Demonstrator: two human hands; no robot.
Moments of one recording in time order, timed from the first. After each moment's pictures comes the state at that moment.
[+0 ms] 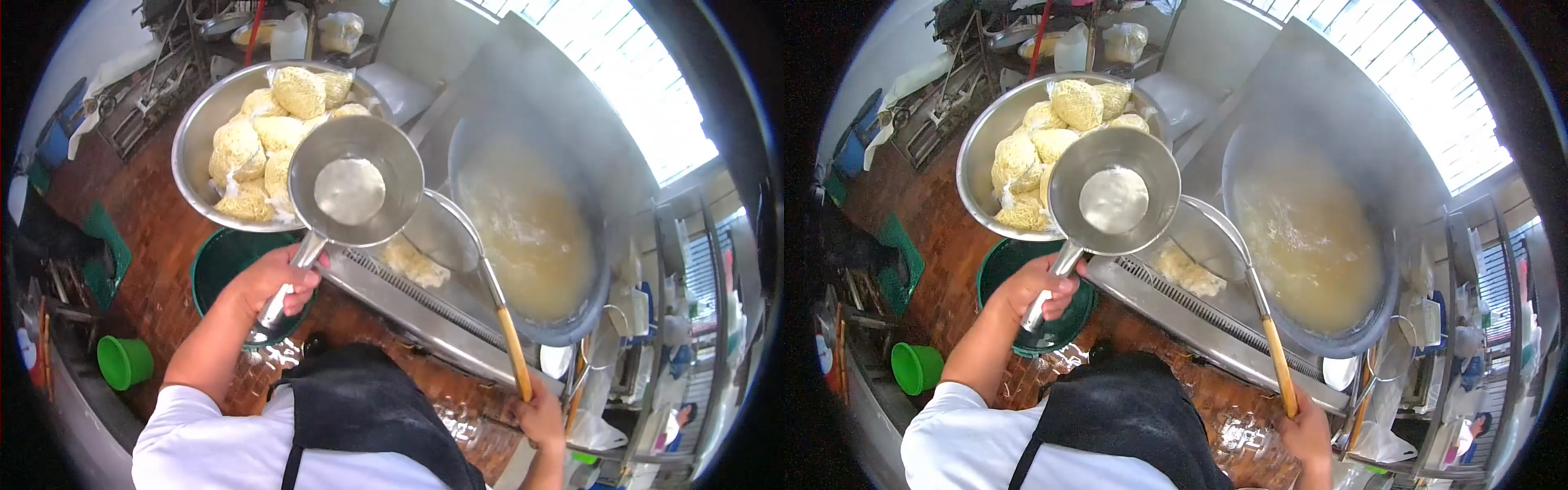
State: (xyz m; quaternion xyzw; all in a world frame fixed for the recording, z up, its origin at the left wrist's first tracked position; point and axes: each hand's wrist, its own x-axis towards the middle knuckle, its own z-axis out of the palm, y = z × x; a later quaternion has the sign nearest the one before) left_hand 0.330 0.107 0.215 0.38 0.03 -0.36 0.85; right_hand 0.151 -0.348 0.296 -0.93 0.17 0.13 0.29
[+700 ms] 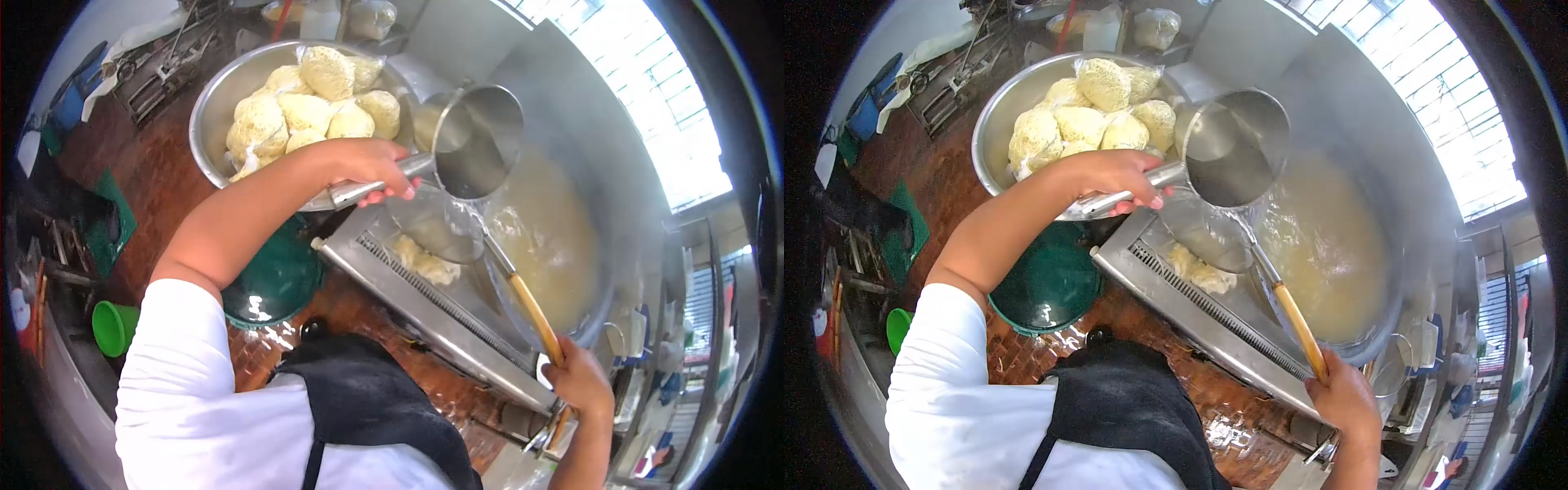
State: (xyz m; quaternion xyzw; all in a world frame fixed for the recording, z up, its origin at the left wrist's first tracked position) left_hand 0.463 0.065 0.283 0.68 -0.13 -0.37 0.62; right_hand 0.257 -0.293 0.396 -0.97 0.12 0.22 0.04
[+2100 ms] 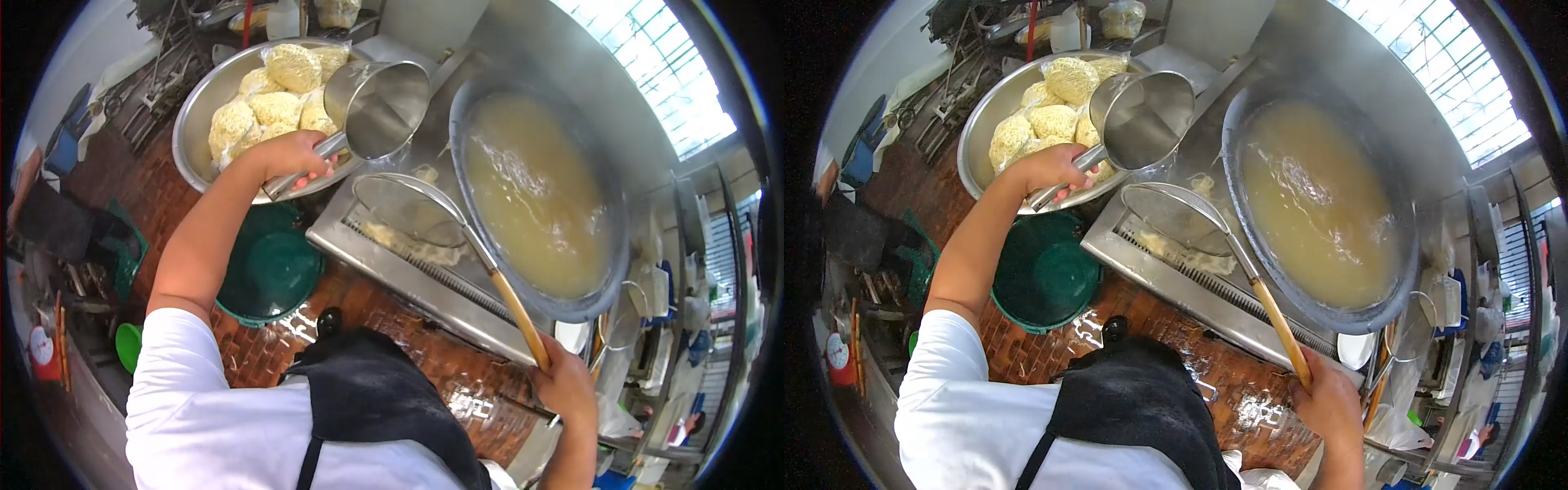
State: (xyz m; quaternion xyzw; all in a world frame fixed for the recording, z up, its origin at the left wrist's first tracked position) left_hand 0.454 0.082 0.253 0.80 -0.04 -0.29 0.52; right_hand 0.197 -0.321 0.363 -0.97 0.11 0.18 0.10
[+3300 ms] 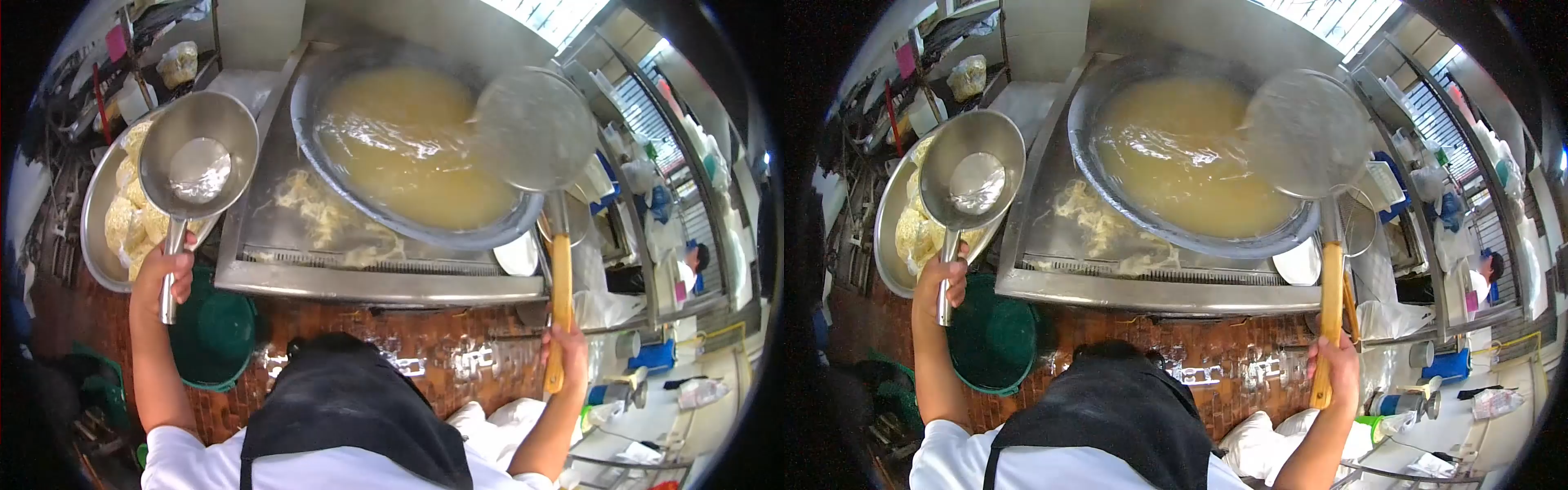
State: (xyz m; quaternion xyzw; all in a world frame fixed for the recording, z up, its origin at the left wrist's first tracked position) left_hand 0.364 0.067 0.250 0.55 0.01 -0.28 0.79; right_hand 0.045 -0.447 0.321 -0.64 0.42 -0.13 0.63
